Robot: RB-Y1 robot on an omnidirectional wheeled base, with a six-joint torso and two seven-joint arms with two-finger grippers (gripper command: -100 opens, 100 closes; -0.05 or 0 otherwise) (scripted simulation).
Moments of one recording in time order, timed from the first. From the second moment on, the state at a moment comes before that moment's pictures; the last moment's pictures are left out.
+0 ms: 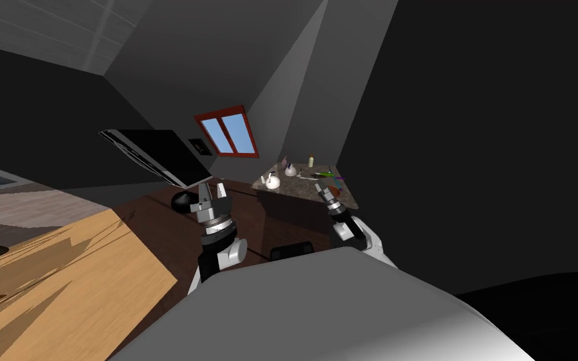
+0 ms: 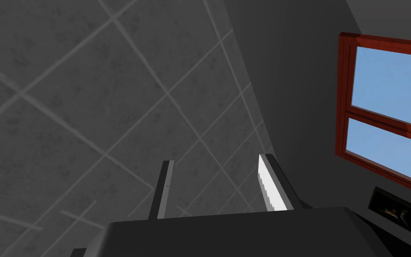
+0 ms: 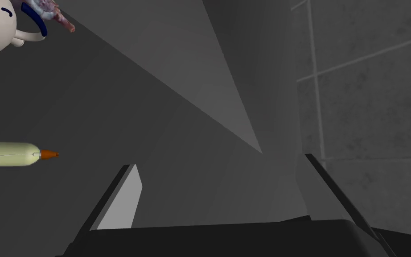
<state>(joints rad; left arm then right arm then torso) 0.45 -0.03 -0.04 -2.25 -0.01 -0.65 0.08 0.33 -0.41 0.10 -1.98 0.03 -0.50 0.03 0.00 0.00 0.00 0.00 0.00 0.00</state>
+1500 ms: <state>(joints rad) 0.45 -0.03 -0.04 -2.25 -0.01 -0.65 0.08 0.15 -0.62 0.17 -1.61 0.08 -0.37 0.08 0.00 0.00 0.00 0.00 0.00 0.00</state>
